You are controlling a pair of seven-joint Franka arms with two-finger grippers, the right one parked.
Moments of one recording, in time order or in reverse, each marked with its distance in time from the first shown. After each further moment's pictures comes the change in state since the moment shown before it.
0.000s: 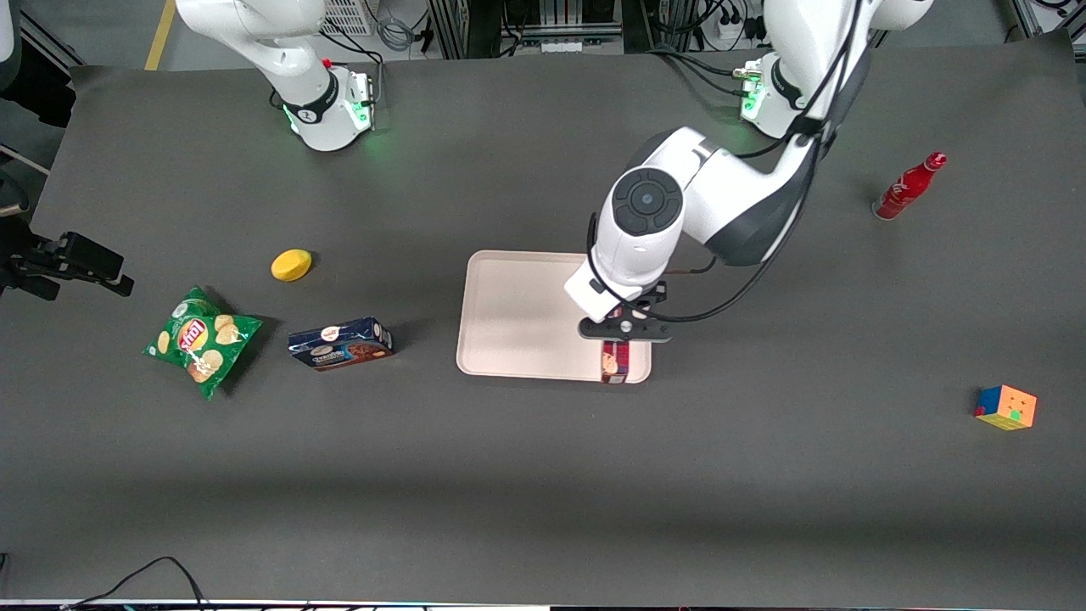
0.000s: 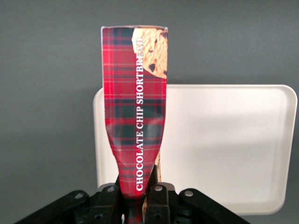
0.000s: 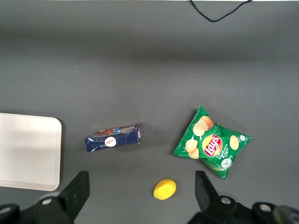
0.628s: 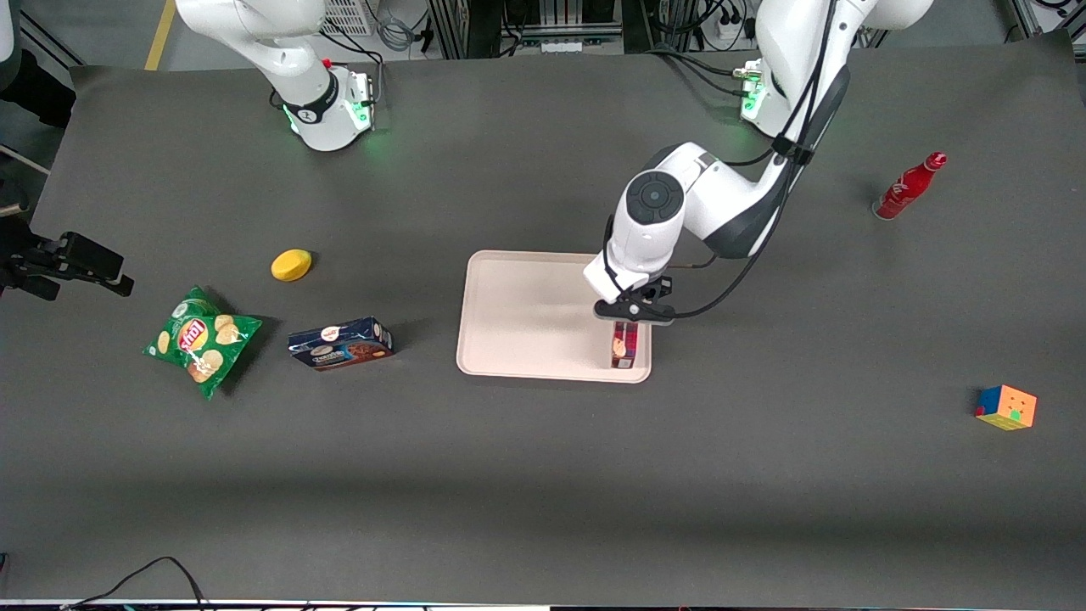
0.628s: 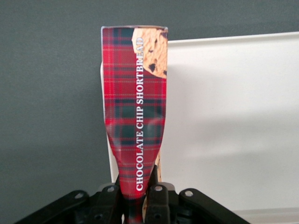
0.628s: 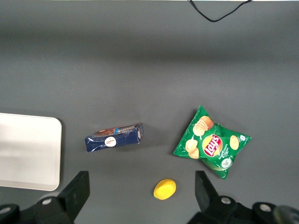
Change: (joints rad) arm 0.010 -0.081 0.002 -0.370 0.066 0.284 0.001
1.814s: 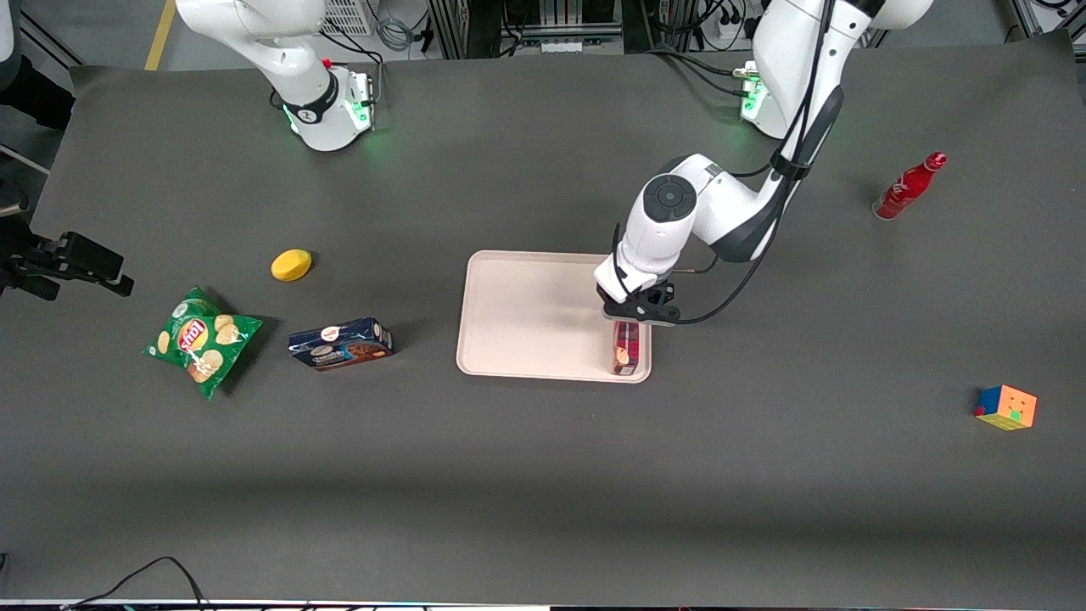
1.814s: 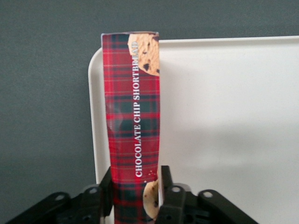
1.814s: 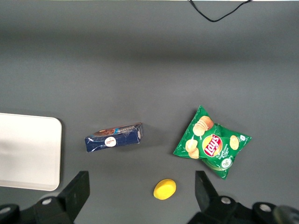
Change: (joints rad) arm 0.008 0.038 0.014 -0.107 0.016 0.240 -0.021
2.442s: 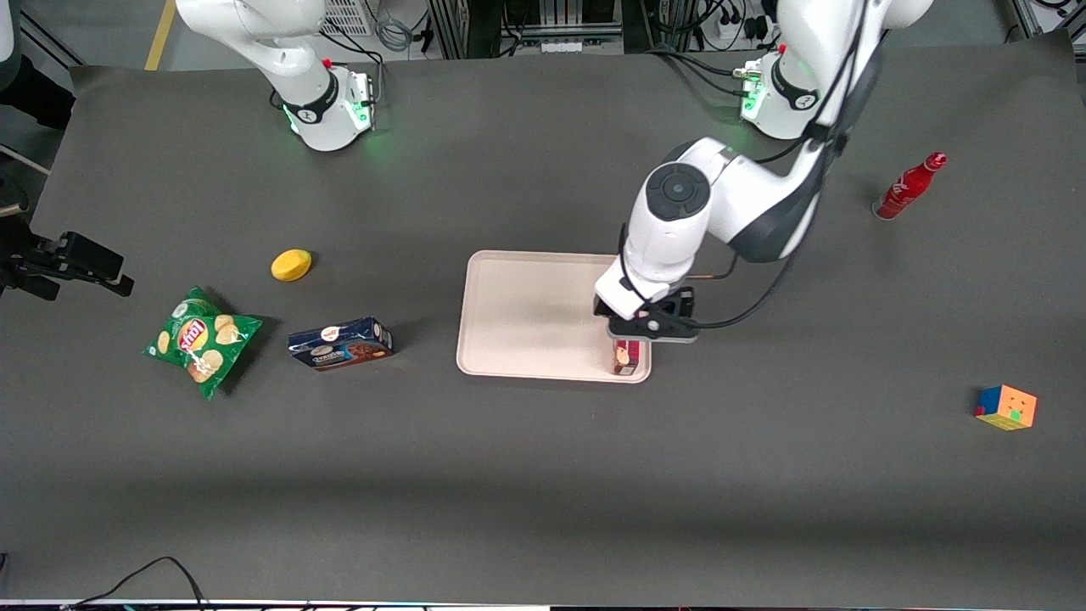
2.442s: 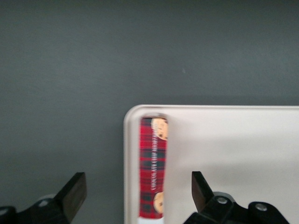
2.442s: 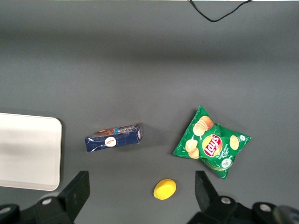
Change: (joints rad) arm 0.022 -0.044 0.003 0.254 0.001 -0.301 0.004
